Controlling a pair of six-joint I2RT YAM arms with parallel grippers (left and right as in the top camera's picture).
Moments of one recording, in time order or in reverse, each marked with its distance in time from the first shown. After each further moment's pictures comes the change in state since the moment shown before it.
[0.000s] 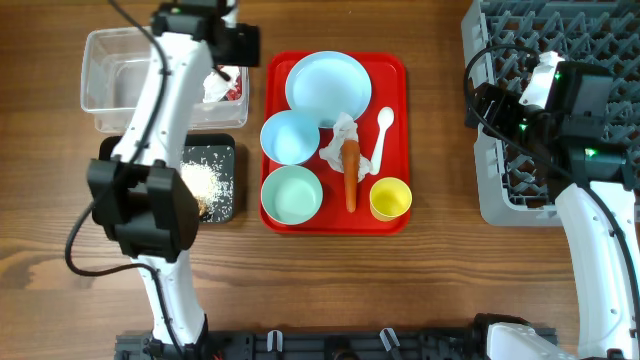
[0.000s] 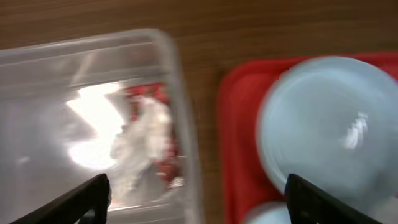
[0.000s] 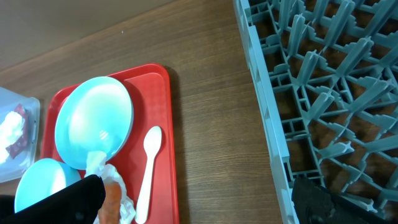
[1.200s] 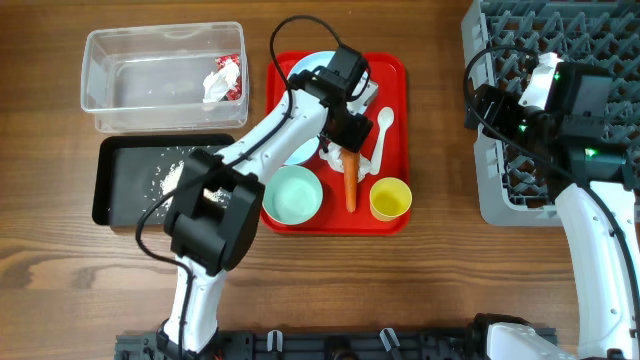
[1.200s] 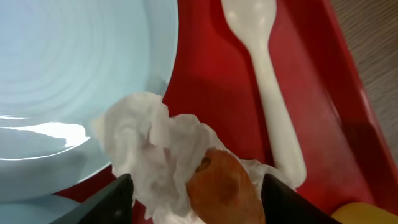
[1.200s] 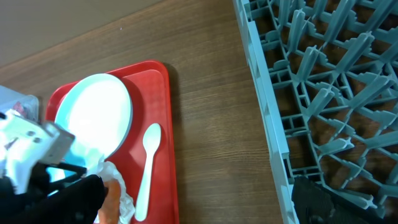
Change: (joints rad) left arm -0.376 0.058 -0.295 0.149 0.188 0.047; right arm 0.000 0.000 0.000 -0.011 0.000 0.000
